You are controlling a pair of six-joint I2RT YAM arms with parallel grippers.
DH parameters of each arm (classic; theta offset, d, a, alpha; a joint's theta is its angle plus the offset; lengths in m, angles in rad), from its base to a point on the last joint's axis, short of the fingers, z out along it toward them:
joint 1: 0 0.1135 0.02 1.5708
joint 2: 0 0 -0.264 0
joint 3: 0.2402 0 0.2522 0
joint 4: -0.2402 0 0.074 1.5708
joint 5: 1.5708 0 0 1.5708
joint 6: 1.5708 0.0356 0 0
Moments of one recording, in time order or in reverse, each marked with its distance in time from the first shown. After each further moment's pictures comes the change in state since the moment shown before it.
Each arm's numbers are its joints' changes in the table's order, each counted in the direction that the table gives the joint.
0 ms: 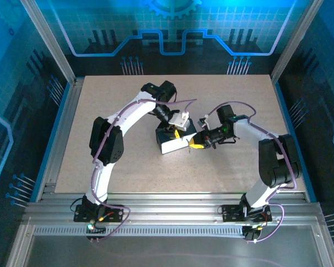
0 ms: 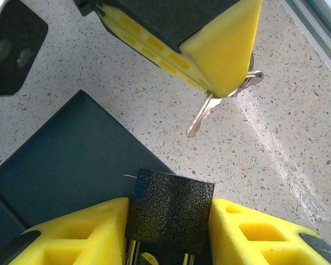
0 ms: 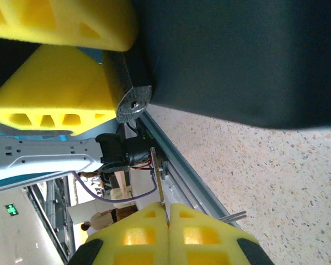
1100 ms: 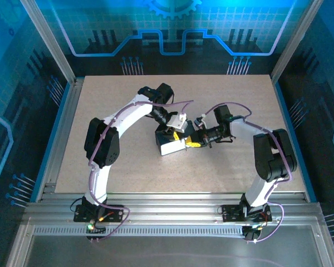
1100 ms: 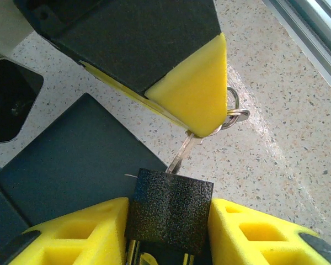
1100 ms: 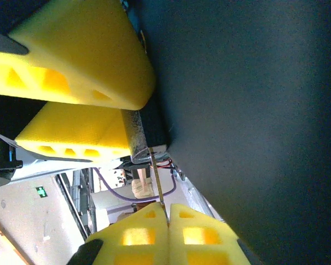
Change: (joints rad) left arm 0.008 0.067 -0.129 0.093 0.046 -0.006; right arm 0.014 -0.071 -0.002 0.122 -0.111 0.046
